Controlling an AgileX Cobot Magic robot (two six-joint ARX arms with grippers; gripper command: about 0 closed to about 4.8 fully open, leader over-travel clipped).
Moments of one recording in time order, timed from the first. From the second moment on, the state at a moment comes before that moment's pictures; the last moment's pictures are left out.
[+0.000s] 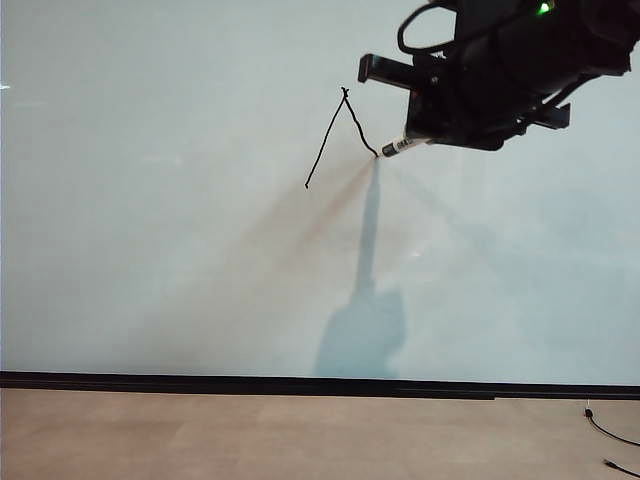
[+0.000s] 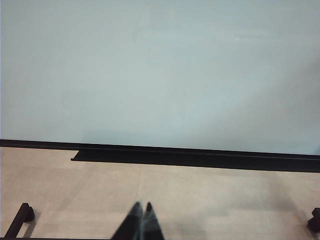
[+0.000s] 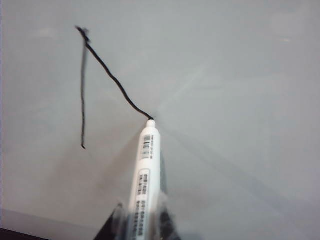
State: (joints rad) left arm 0.00 0.00 0.00 -0.14 0.02 -0.01; right arm 0.64 1.41 0.61 0.76 0.37 0.21
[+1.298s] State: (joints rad) left arm 0.00 0.00 0.00 -0.14 0.02 -0.01; right arm 0.64 1.40 0.59 0.68 0.42 0.25
